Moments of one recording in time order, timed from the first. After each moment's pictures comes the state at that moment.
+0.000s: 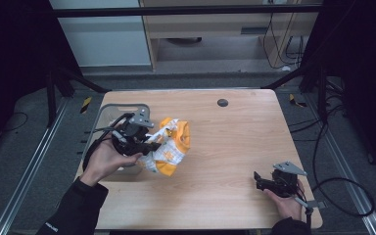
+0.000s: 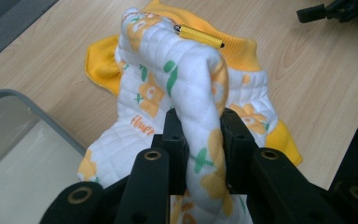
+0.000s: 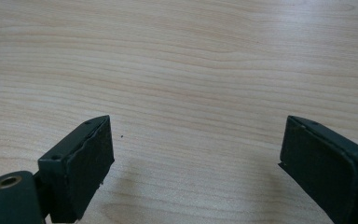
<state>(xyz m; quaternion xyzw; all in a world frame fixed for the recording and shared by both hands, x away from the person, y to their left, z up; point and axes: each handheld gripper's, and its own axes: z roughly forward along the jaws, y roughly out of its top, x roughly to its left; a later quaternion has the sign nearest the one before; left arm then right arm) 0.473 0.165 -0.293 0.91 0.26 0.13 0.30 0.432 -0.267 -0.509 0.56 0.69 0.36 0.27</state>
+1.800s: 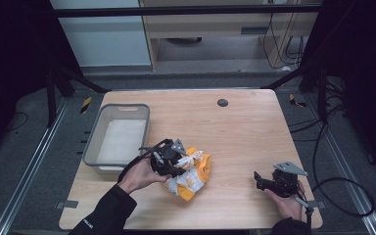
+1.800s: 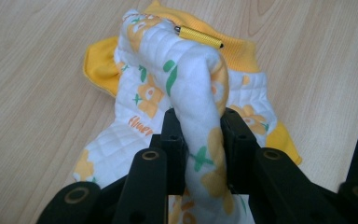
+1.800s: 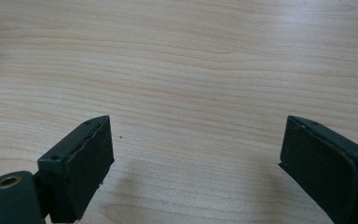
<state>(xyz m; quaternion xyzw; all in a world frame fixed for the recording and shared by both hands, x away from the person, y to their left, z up) 0.482 0.102 -0.395 0.95 0.19 0.05 0.24 0.432 -0.269 -0.509 0.56 0.69 0.36 0.27</state>
